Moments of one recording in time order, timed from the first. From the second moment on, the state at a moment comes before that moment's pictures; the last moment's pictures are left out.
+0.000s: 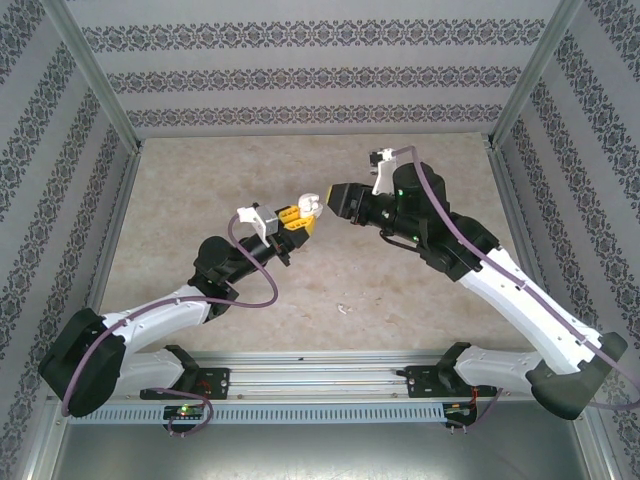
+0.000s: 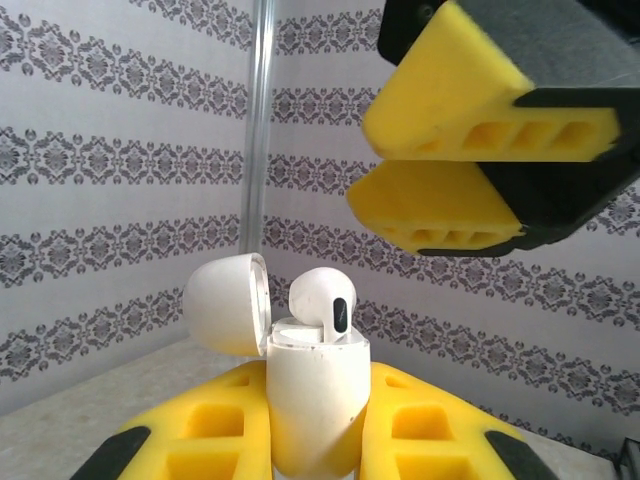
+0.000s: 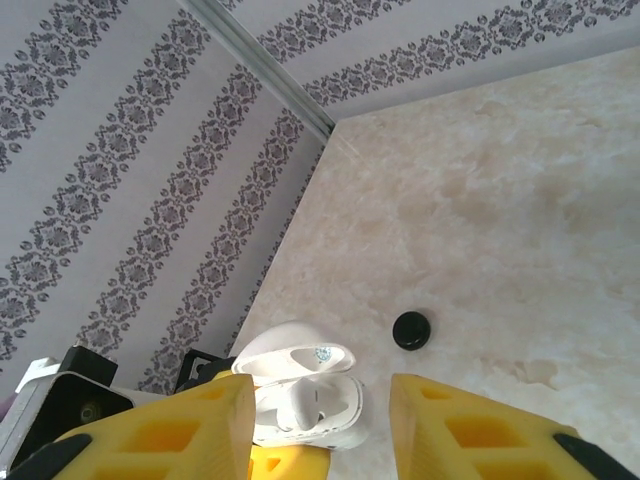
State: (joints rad) left arm -0.64 1.20 0.53 0.97 0.31 -0.18; right arm 0.71 1.16 1.31 -0.49 -0.14 0.72
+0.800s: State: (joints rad) left arm -0.64 1.20 0.55 0.92 0.45 -0.25; right arm 0.70 1.17 1.29 -0.53 -0.34 0.70
